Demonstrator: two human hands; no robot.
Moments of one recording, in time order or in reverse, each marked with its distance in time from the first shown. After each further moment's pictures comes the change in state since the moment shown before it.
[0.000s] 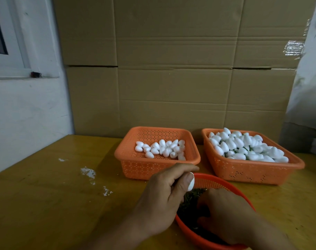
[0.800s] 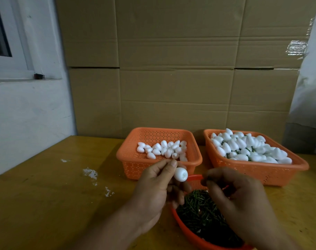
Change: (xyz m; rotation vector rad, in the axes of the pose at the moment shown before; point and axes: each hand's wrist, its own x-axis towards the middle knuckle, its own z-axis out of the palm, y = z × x) left_hand 0.006 0.010 -0.009 -0.683 0.087 -0.419; right_hand -0.014 0.003 -0.001 0.657 0.766 -0.151
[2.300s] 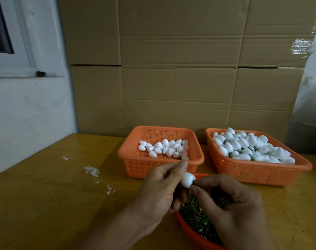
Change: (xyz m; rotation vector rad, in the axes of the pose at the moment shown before) left_hand -0.004 0.002 0.004 0.116 0.001 0.008; right_hand -0.013 -0.017 0.024 0.212 0.197 -0.121
